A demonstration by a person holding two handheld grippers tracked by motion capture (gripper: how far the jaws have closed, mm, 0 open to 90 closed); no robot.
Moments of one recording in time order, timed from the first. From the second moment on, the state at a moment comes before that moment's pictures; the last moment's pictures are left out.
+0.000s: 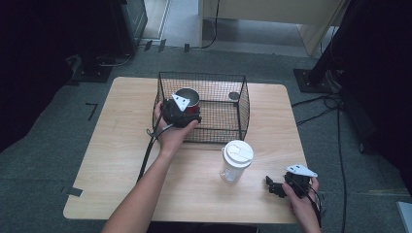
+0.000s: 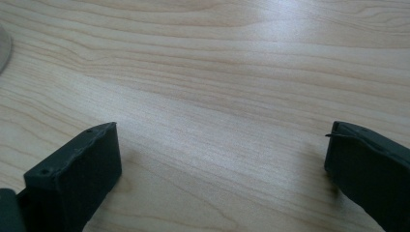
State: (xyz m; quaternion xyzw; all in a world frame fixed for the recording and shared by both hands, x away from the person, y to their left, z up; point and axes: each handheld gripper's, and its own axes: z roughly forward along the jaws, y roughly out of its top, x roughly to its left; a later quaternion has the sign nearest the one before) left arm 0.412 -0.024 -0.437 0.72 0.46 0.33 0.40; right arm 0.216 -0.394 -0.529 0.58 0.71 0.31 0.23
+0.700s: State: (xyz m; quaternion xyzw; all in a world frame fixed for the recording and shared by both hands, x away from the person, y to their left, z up) left arm 0.428 -0.026 -0.436 0.77 0.48 0.27 0.32; right arm 0.216 -0.394 -0.529 0.58 0.71 0.31 0.23
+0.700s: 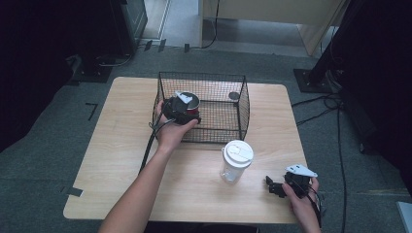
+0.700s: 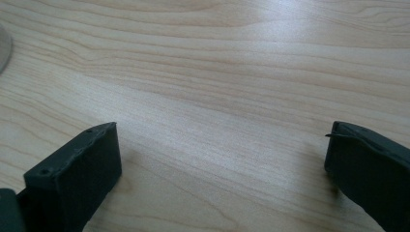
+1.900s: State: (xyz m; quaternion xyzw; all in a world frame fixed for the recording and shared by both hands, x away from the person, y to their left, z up) left arm 0.390 -0.016 -0.389 0.75 0.46 0.28 0.38; right arm 0.217 -0.393 -0.528 0.58 0.72 0.31 0.23
